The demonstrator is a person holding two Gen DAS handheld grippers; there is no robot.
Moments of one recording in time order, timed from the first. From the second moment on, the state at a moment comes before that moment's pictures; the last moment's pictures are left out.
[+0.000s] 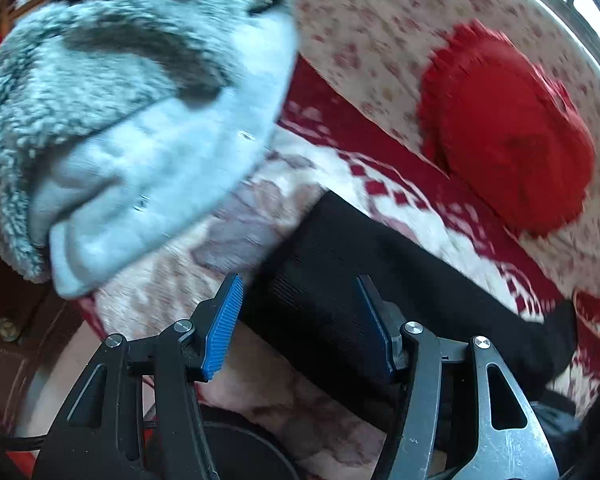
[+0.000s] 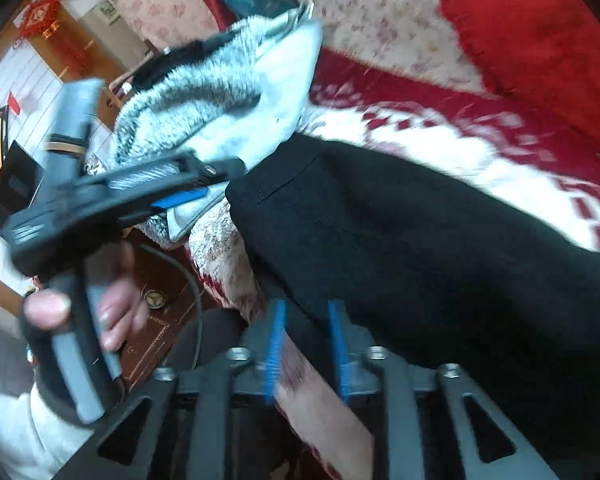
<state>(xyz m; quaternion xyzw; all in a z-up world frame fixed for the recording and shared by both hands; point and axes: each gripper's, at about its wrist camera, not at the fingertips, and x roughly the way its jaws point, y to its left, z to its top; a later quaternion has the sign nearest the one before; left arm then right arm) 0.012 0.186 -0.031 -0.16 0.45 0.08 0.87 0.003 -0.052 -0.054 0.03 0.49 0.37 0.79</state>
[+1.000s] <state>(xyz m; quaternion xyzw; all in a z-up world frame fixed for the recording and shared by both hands) 0.010 0.130 -0.040 -0.15 0.49 0.07 0.86 0.041 -0.366 -0.086 0.34 0.42 0.06 0.84</state>
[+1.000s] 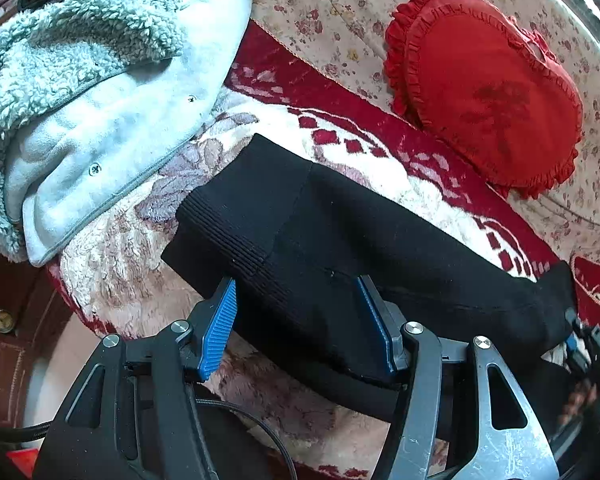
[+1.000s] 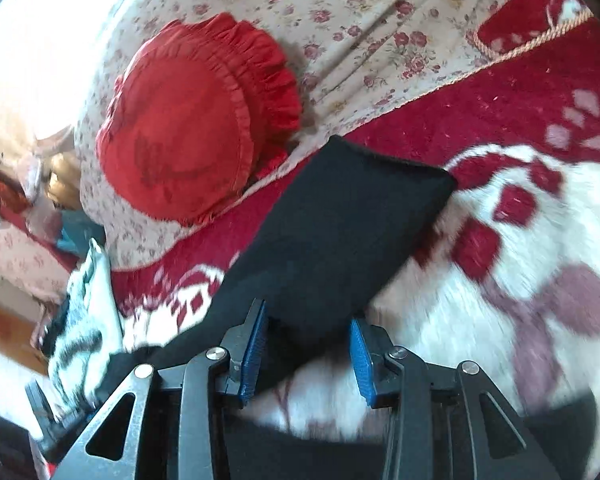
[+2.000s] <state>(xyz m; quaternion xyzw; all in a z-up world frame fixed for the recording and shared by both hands) -0.003 0.196 -0.043 -0.20 0.48 0.10 0.85 -0.096 -0.250 -0.016 0.08 0.49 0.27 0.82</state>
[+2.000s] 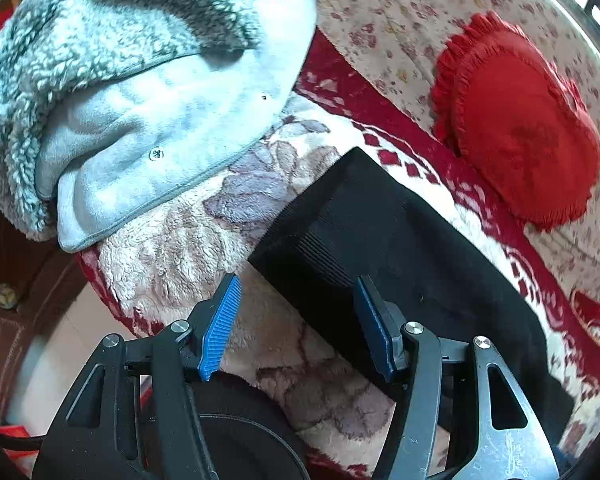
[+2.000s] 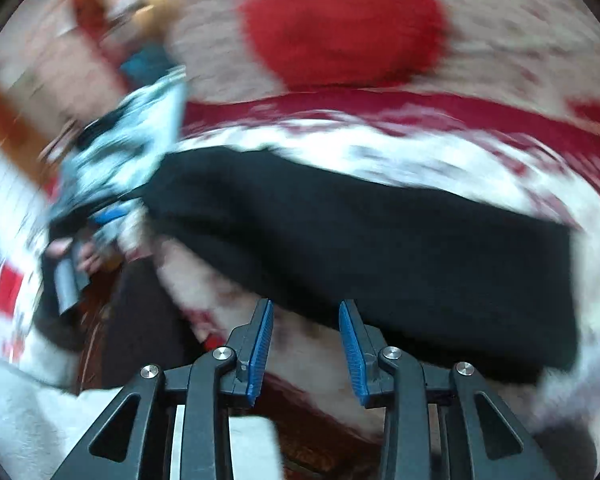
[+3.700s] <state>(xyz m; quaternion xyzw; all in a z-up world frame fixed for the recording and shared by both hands) 0.006 0.213 -0.046 -0.17 0.48 0.10 0.86 -0.037 -0.095 -0.049 -0.02 0.47 0.38 0.80</state>
